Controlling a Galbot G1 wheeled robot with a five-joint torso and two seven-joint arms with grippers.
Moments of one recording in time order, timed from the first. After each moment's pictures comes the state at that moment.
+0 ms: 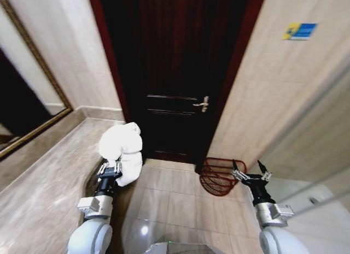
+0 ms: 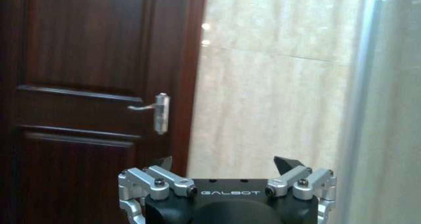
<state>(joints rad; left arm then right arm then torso) 1.75 -1.46 -0.68 -2.35 -0.22 -0.02 -0.08 -1.73 1.50 0.79 2.29 0.11 -0.03 -0.08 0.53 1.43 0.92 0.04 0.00</state>
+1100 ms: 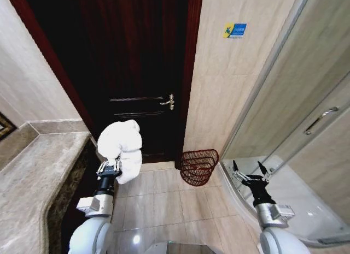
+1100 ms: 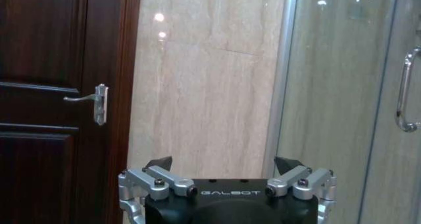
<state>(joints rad) 1.74 -1.47 -0.67 -2.34 -0.21 -0.05 -0.08 -1.74 1.50 0.79 2.30 0.12 -0.03 -0.08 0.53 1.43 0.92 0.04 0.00</state>
